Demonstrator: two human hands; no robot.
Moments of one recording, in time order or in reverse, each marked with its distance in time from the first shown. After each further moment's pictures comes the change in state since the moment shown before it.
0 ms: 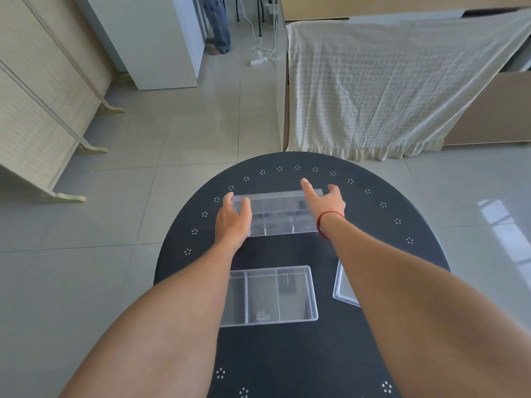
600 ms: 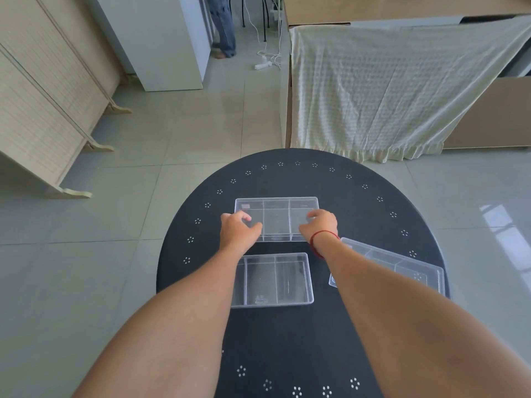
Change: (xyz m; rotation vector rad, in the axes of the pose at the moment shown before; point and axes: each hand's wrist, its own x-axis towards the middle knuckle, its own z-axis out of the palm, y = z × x) left_hand -0.042 -0.023 0.000 0.148 -0.076 0.038; right_hand -0.032 0.050 -0.003 -0.428 -0.109 -0.093
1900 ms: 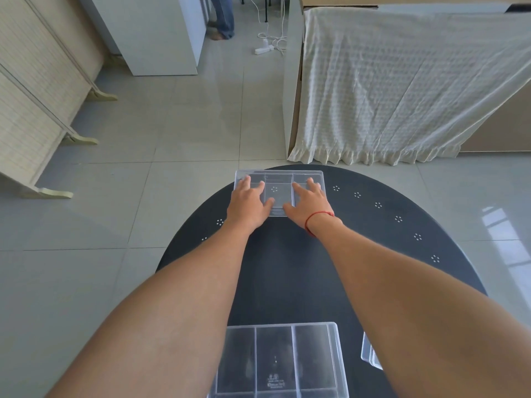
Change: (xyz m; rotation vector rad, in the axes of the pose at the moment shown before) left_hand 0.165 0.060 -0.003 0.406 -0.062 0.324; right_hand 0.129 -0.103 0.035 -0.435 -0.082 -0.331
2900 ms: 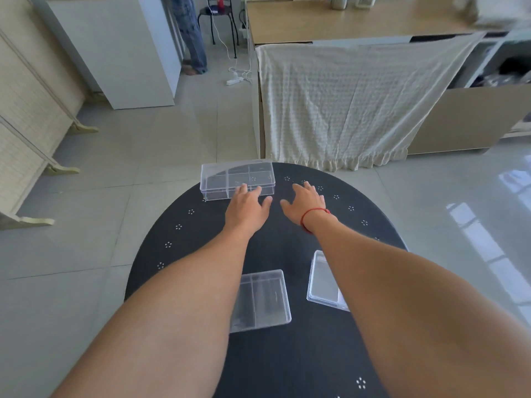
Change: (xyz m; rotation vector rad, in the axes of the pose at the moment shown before) left_hand -0.115 0.090 0.009 0.011 0.034 0.075; right_hand -0.134 0.054 -0.061 0.043 0.090 0.083
